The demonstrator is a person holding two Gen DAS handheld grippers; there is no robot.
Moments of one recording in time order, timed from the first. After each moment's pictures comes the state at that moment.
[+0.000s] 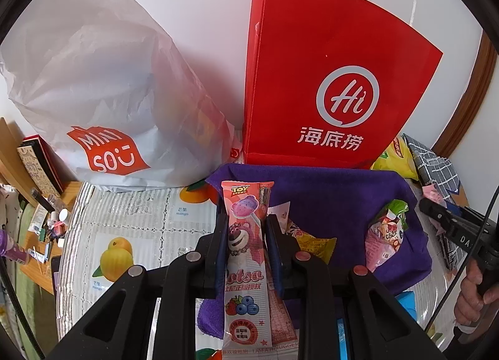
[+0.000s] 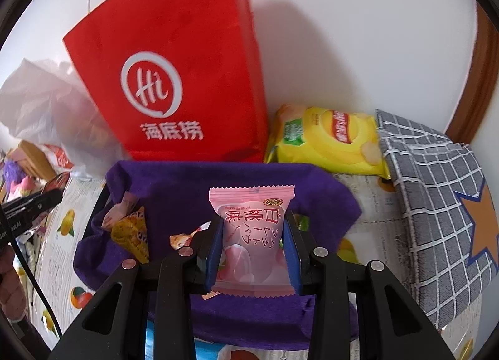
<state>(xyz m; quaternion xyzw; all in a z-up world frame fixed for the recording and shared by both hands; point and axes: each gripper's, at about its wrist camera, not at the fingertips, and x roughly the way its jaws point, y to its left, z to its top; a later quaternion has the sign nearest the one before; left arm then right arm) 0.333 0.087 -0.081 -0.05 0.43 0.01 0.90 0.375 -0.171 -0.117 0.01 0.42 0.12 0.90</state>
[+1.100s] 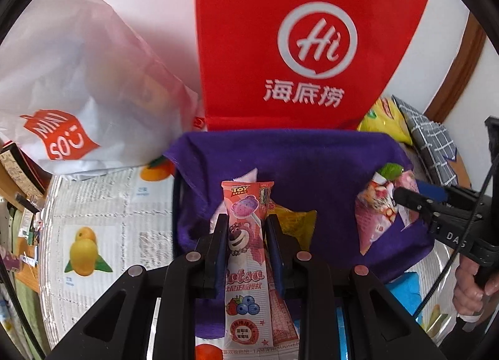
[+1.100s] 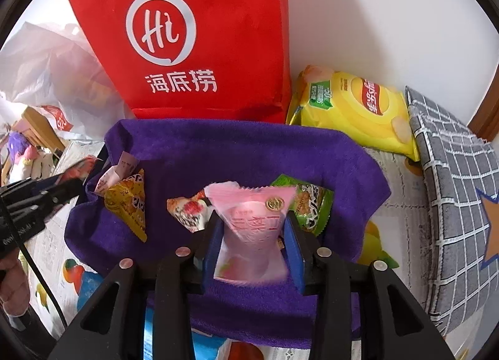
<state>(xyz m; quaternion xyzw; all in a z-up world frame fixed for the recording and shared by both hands) 0.346 0.050 -0.116 -0.02 0.48 -0.03 0.88 0.384 -0.156 -0.147 -0.02 0.48 0.15 0.87</state>
